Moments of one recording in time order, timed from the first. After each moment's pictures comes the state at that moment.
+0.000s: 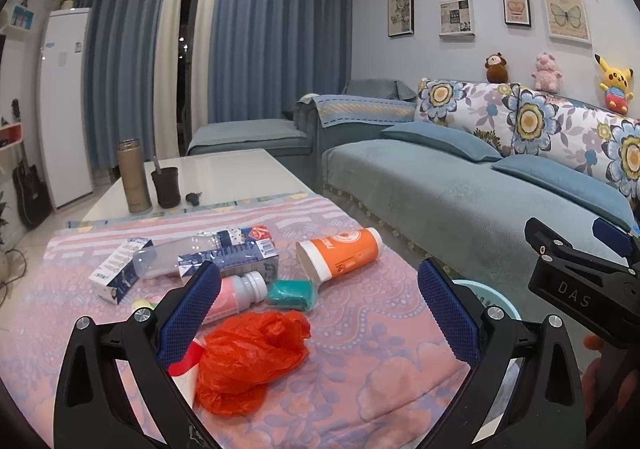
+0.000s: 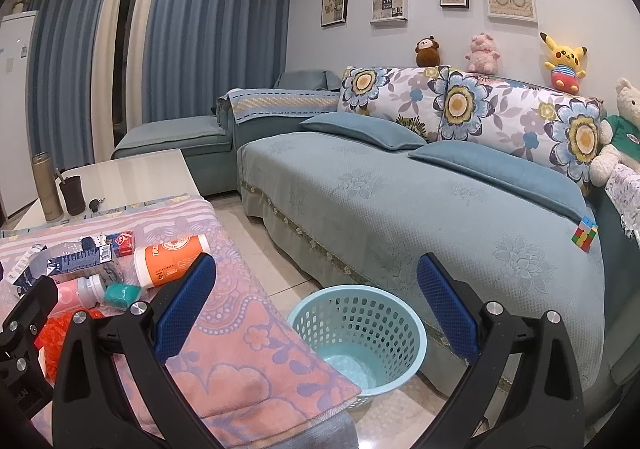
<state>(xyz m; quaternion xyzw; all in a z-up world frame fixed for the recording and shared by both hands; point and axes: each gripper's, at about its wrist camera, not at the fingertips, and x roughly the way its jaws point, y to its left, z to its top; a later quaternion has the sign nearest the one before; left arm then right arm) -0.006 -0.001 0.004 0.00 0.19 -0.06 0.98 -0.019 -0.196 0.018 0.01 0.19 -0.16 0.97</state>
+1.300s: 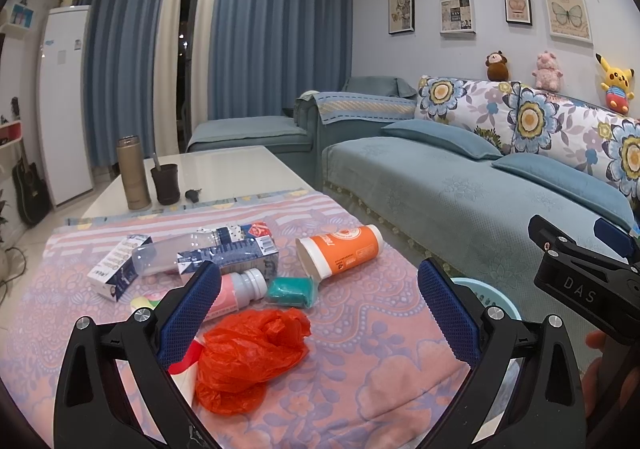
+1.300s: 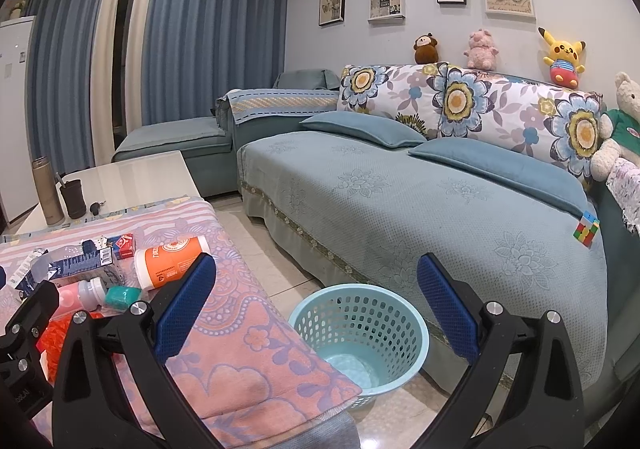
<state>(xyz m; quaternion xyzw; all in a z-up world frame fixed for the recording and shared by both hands) -0.004 0.004 0.001 0.00 0.19 -0.06 0.98 -0.018 -0.197 0.019 0.01 0.19 -0.16 0.97</state>
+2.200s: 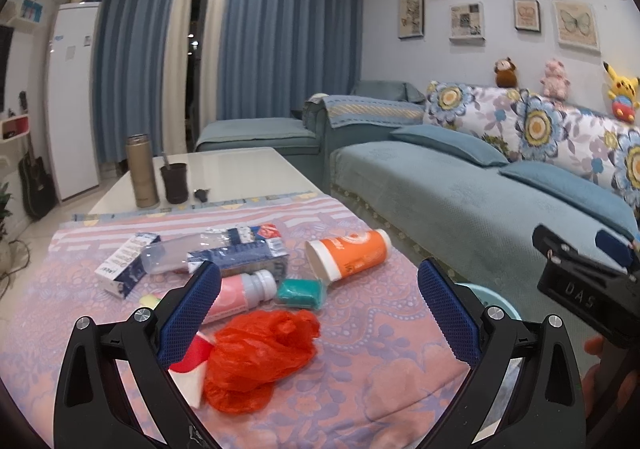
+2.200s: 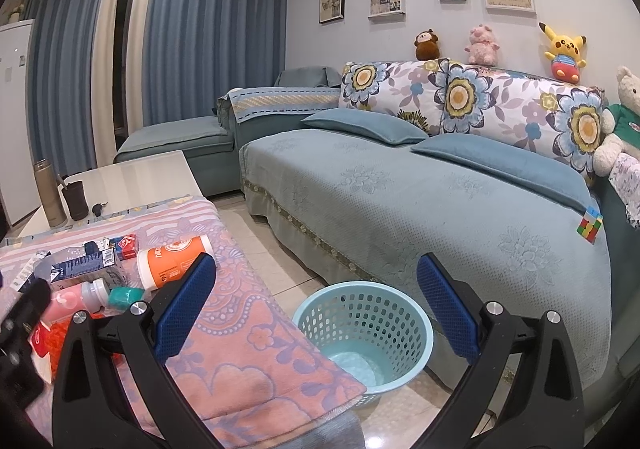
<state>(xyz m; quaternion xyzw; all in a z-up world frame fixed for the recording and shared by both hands) -0.012 0.010 0.005 -0.01 0.18 -0.04 0.98 -0.014 -0.189 0.014 0.02 0.19 -0.15 0.97</state>
